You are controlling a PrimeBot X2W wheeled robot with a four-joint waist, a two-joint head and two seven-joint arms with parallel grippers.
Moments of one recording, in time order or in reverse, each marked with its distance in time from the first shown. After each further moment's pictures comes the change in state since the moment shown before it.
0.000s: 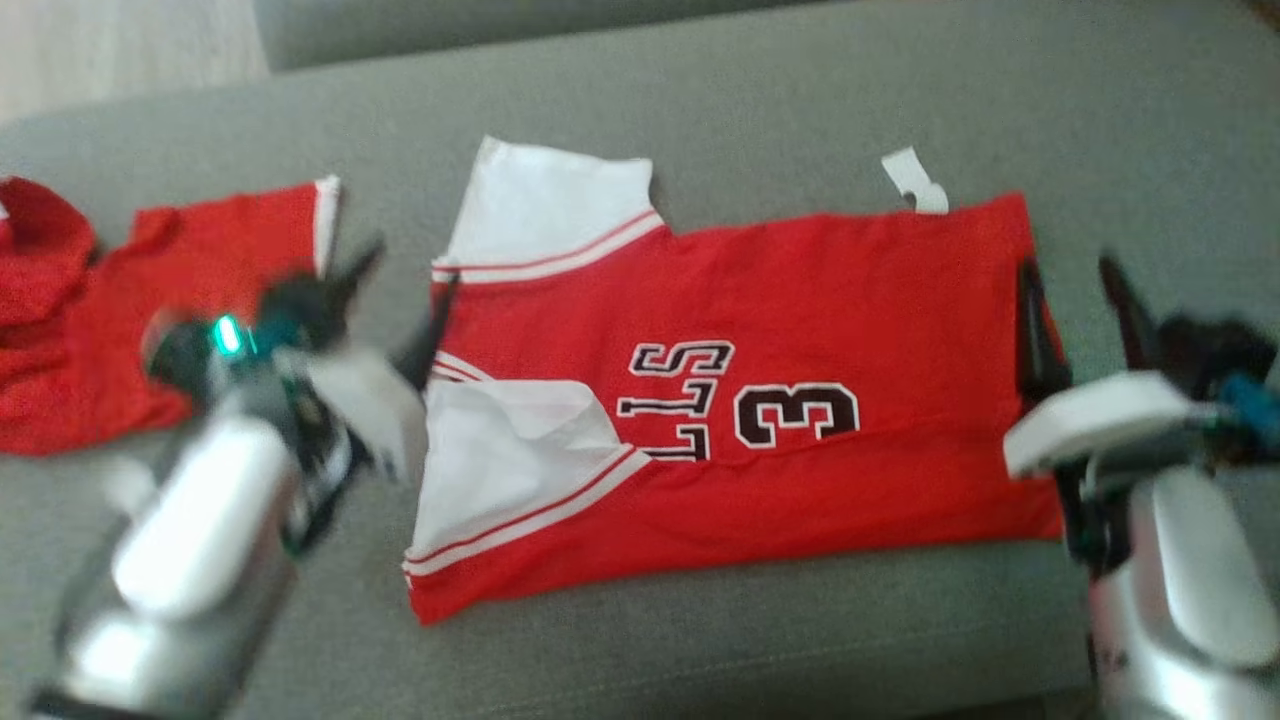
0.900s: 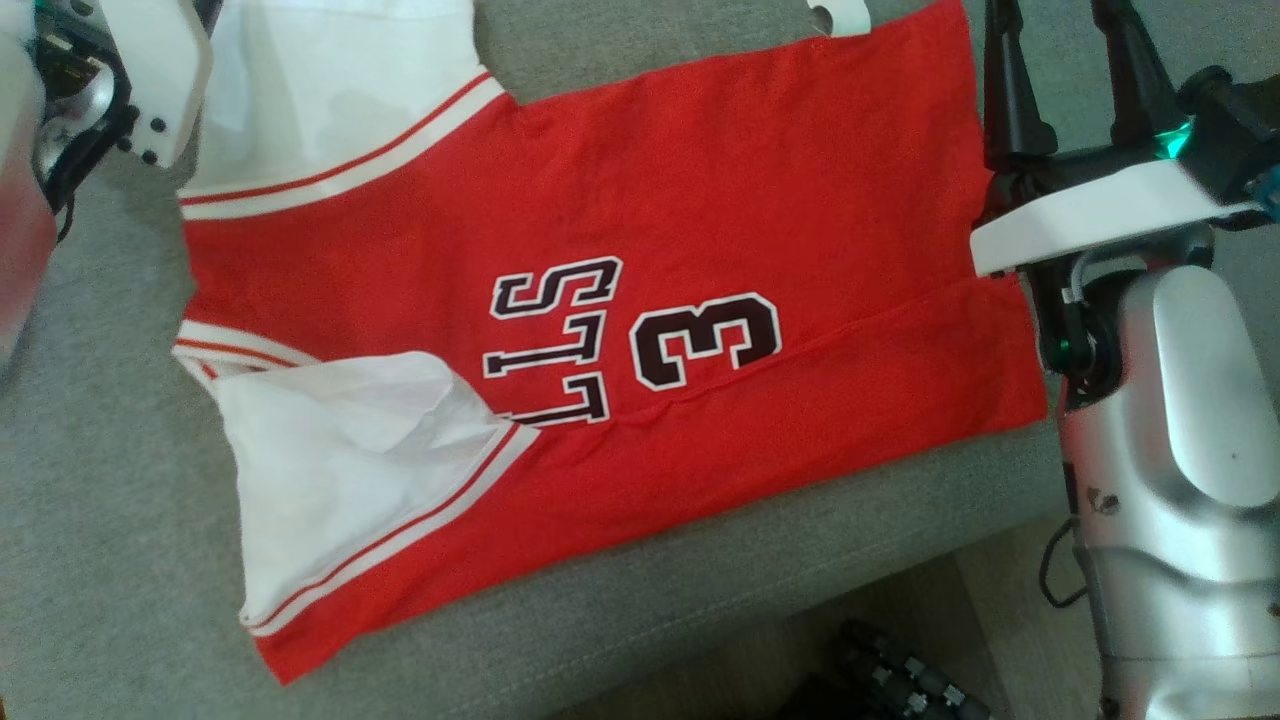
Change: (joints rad) left arm -0.797 0.179 -0.463 0.483 -0.204 -0.121 0.272; right arm -0.315 -0.004 0.146 -0.102 0.061 0.000 -0.010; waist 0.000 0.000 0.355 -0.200
